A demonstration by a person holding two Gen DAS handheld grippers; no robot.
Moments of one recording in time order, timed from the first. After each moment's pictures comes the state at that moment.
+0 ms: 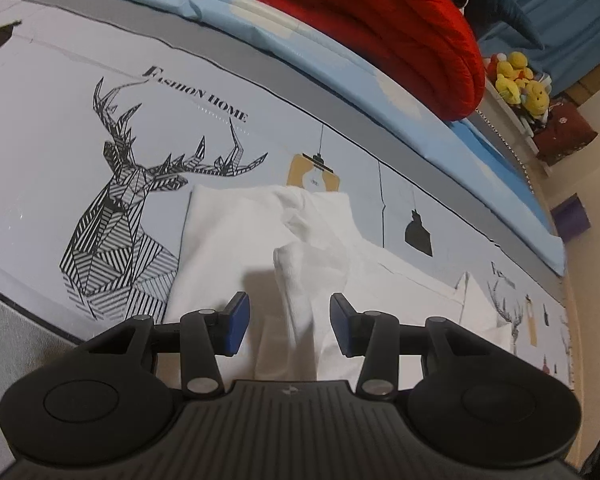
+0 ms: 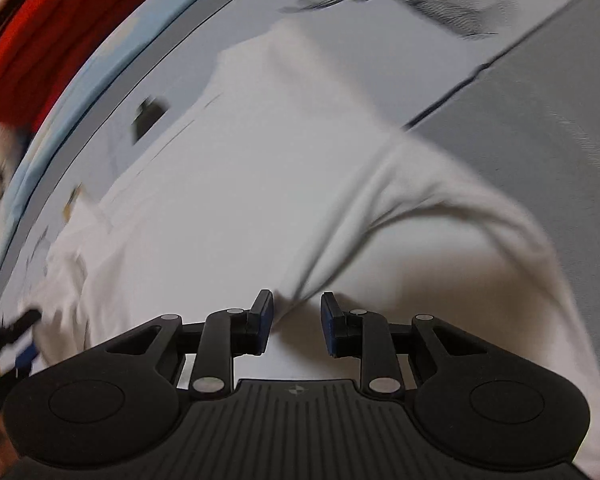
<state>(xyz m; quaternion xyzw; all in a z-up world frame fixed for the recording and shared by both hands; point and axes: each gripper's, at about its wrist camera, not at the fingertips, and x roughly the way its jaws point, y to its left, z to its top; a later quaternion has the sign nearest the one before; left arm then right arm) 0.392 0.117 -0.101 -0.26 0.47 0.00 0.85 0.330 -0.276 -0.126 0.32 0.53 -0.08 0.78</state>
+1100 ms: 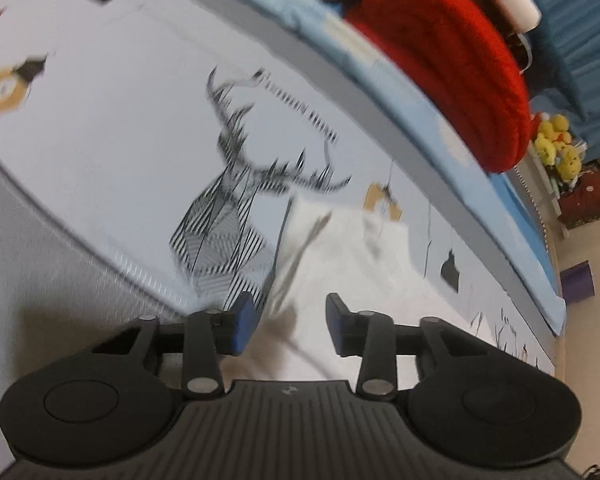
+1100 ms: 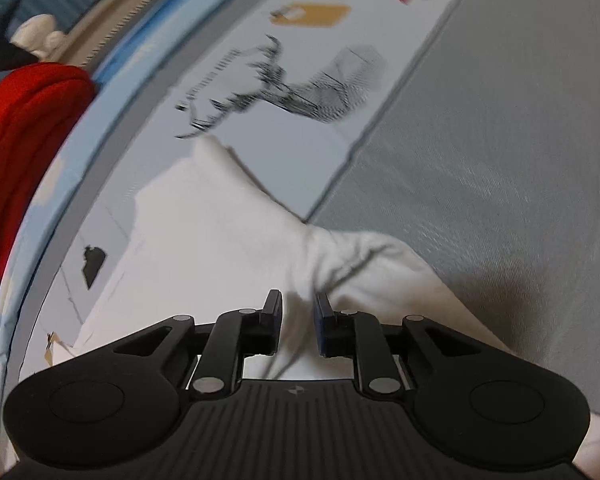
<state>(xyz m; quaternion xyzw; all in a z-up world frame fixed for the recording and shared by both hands) 0.357 0.184 -0.101 -0.34 0.46 0.06 0.82 0.304 -0.313 -0.103 0.37 0.42 -0.22 0.79</state>
